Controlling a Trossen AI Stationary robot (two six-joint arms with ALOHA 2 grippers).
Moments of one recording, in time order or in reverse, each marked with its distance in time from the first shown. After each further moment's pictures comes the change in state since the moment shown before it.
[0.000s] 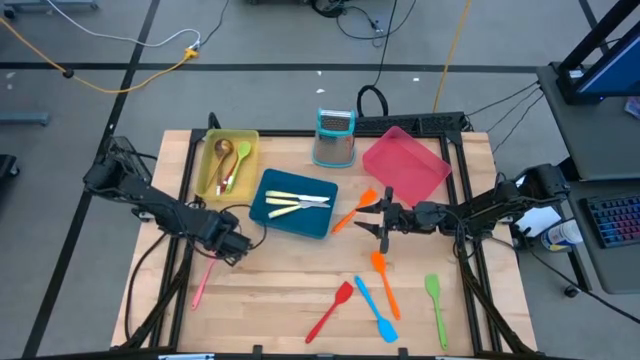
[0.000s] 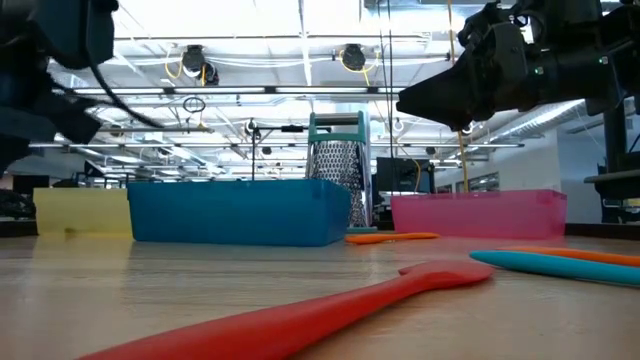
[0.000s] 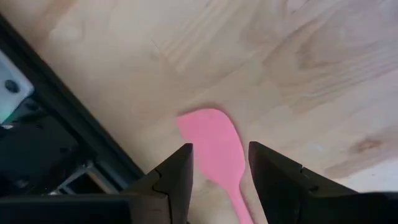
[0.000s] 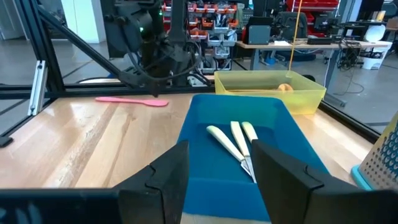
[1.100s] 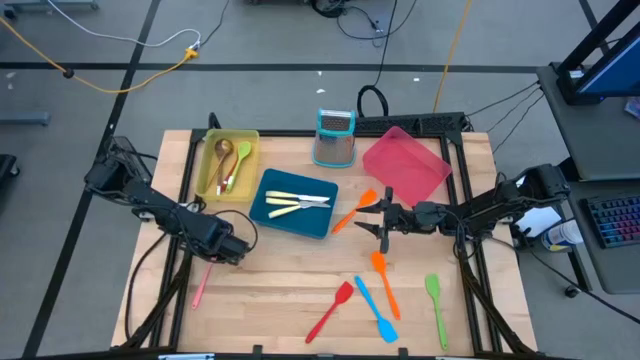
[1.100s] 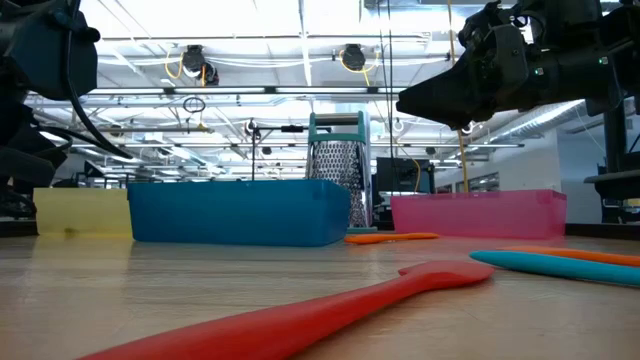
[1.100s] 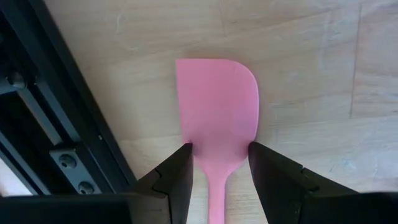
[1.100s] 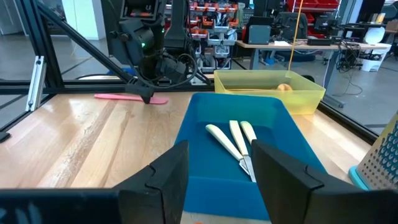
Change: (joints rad) left arm -0.031 0.039 -0.147 0.191 0.156 -0.397; right arm 0.000 0.000 0.000 -0.001 0.000 -0.019
